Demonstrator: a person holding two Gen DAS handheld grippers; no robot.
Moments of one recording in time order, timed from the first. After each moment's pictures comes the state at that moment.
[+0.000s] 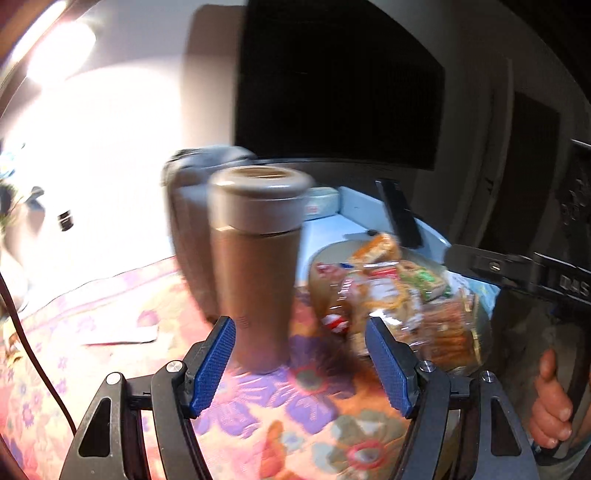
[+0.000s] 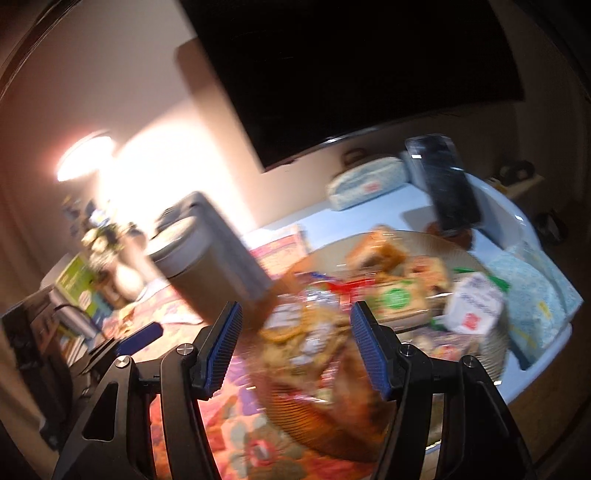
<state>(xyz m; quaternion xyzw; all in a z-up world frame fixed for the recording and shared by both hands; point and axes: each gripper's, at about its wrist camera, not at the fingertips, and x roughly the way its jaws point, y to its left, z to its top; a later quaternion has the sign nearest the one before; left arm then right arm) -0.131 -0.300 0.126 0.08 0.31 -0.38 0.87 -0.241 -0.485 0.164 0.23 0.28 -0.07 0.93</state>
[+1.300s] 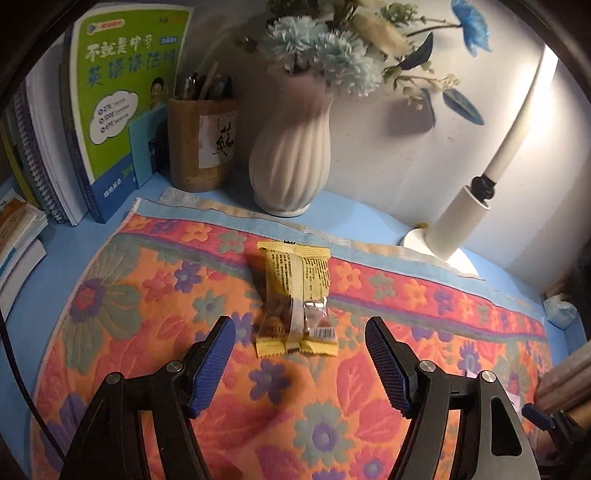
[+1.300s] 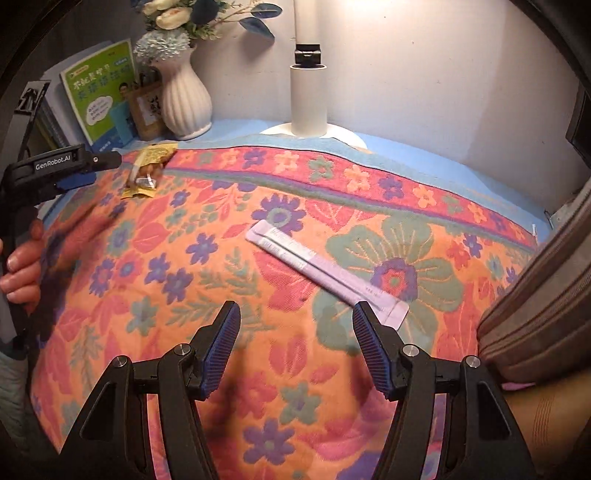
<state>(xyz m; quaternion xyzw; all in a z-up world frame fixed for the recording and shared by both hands) 0.151 0.026 0.052 -0.08 0.43 -0.02 0.90 0.035 -0.254 0.054 -0.02 0.48 0.07 0.88</state>
